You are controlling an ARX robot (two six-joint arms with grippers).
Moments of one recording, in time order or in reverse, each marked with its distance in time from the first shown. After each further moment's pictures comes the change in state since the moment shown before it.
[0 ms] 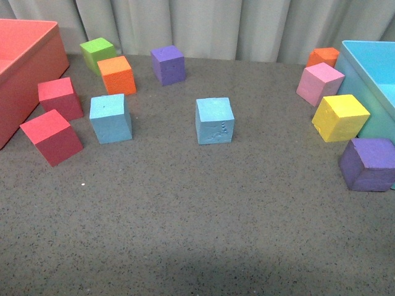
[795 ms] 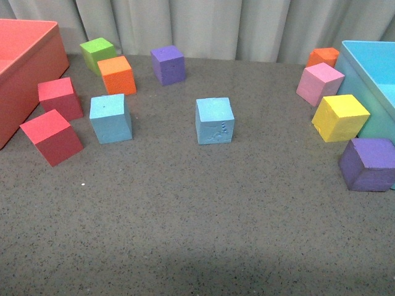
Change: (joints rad) left arm 0.000 0.000 0.000 0.000 0.000 0.000; right arm -0.001 -0.549 -0.036 -0.492 -0.002 0.000
